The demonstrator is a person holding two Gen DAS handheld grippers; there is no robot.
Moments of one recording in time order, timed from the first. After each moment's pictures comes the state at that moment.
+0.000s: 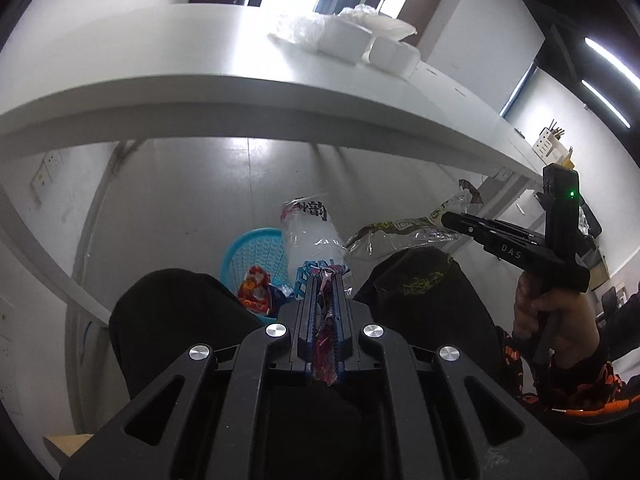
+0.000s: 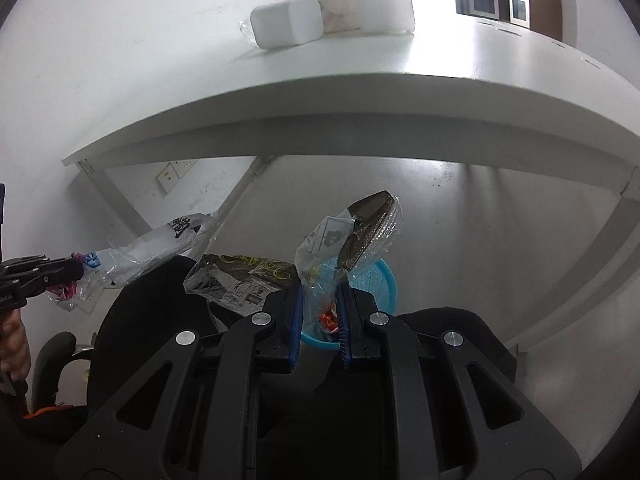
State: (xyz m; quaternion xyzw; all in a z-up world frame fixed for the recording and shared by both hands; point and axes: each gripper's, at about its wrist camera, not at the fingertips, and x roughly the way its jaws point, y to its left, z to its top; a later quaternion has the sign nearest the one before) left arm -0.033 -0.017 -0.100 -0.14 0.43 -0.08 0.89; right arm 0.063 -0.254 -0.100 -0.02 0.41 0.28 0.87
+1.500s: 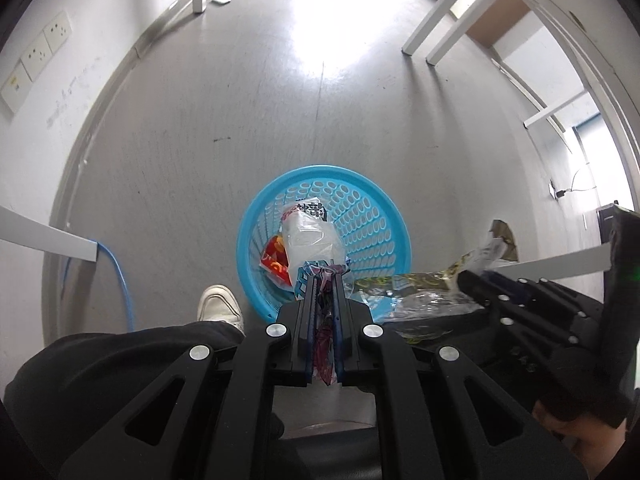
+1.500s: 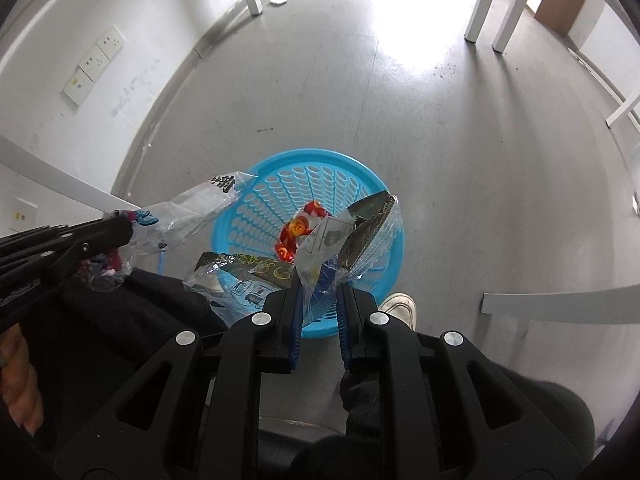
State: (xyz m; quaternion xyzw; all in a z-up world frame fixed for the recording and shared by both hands) left arm 0.170 0.001 -0.291 -0.21 0.59 0.03 0.78; right arm 0.203 -0.138 -0.302 -0.12 0.60 0.21 0.77
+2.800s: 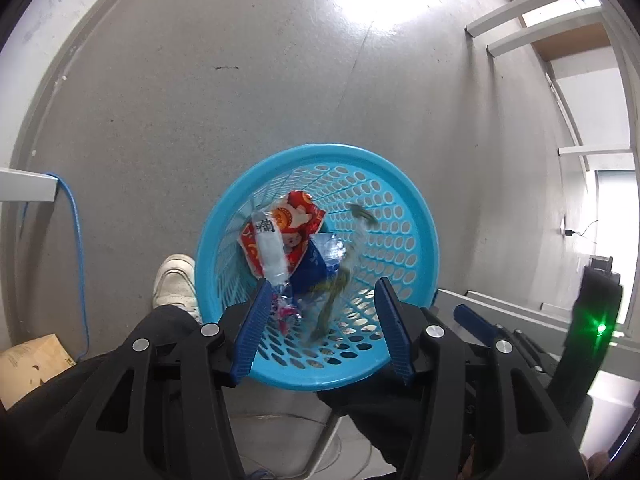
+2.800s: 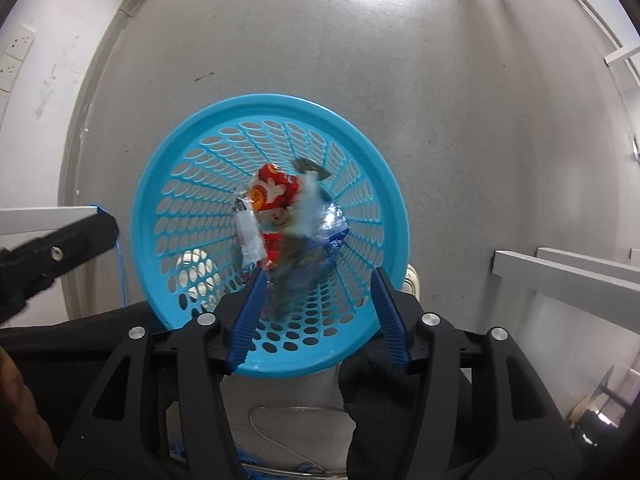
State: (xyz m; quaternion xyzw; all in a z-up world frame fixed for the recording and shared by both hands) left arm 0.243 0.022 -0.401 -0.31 0.65 0.06 0.69; right arm 0.284 -0.121 -0.427 -0.11 0.70 0.12 0.69
